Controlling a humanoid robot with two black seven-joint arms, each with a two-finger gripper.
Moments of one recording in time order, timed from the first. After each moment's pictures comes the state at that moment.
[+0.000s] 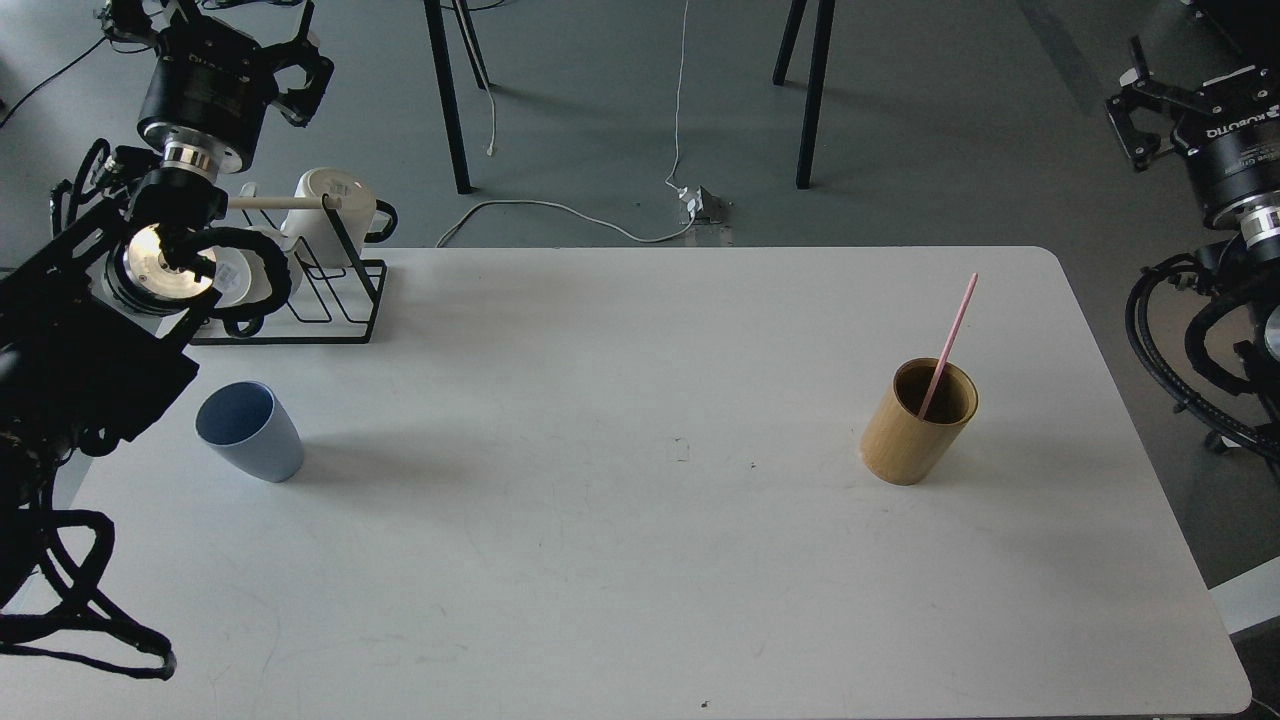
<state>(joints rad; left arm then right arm) -0.96 0.36 -0.69 -0.54 -0.26 -0.49 -0.40 0.65 -0.50 1.19 0.81 0.20 0.49 0.15</state>
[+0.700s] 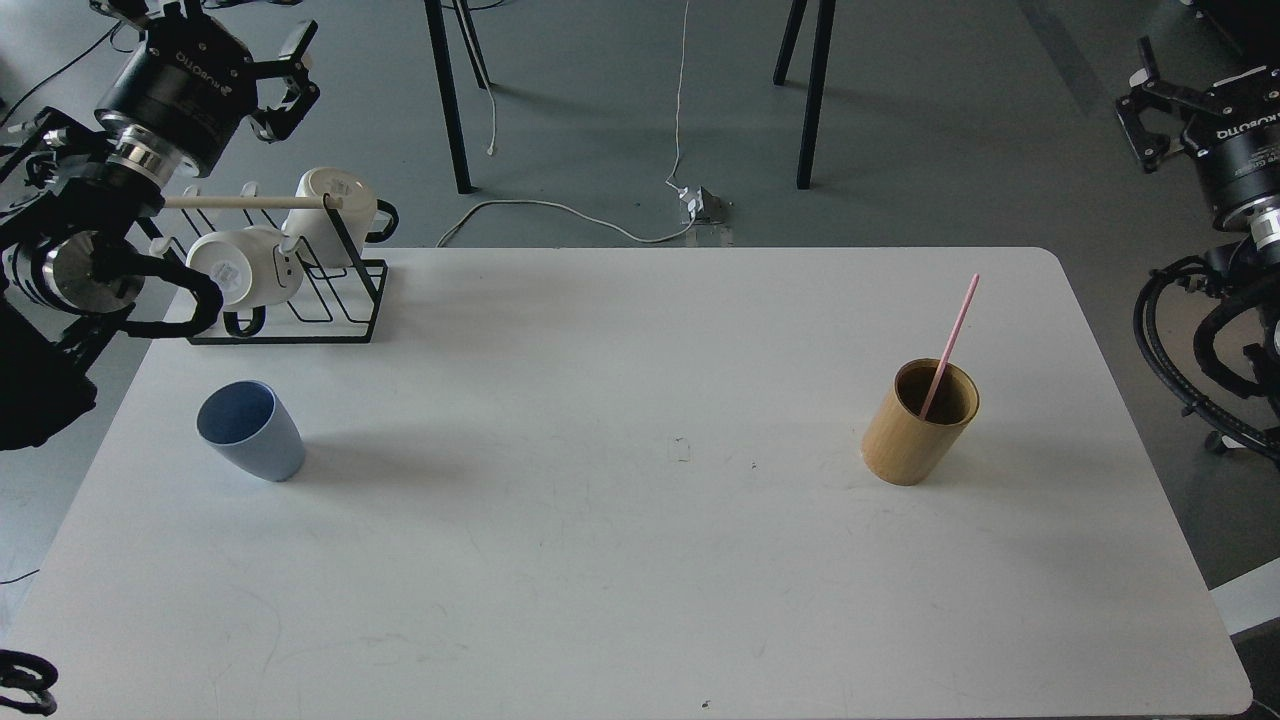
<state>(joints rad) -0.95 0.62 -0.55 -0.80 0.13 -0.49 -0.39 0.63 -0.50 1.19 0.82 0.20 0.49 0.16</state>
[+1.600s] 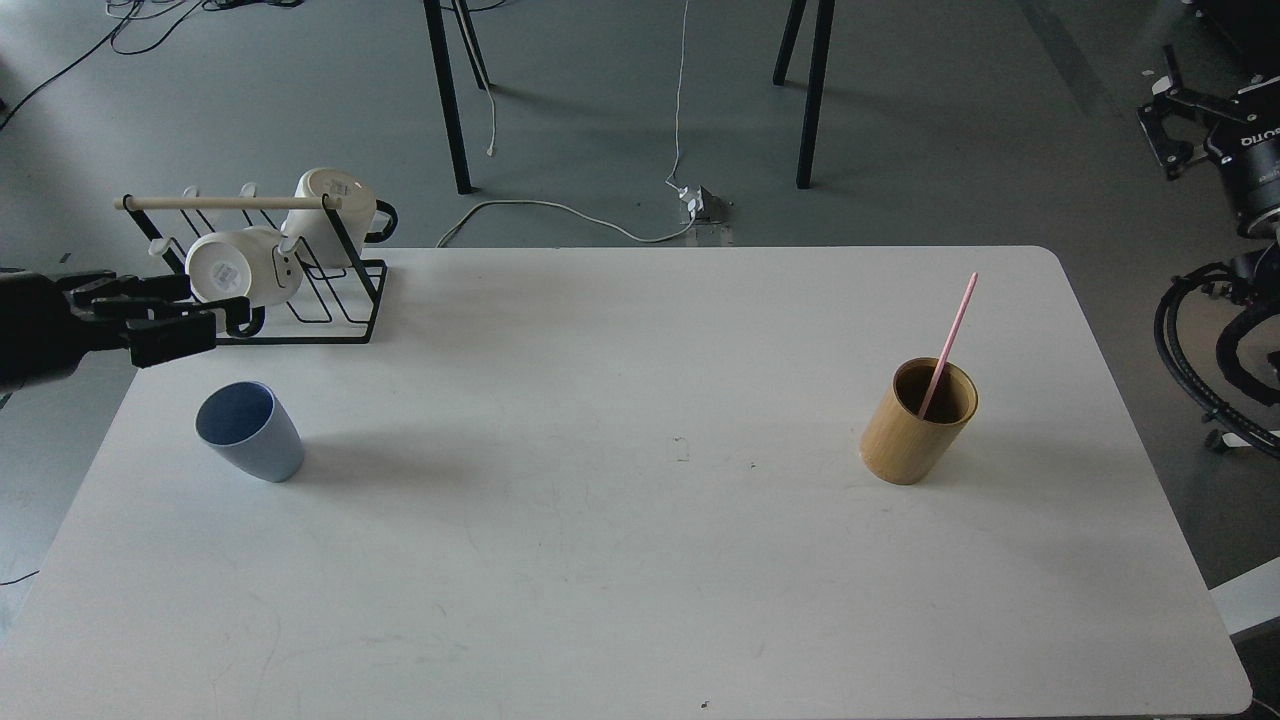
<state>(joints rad) -0.73 1.19 -0.35 -1.24 1.70 -0.09 -0.49 0.62 -0.54 1.20 0.82 0.20 0.49 0.16</state>
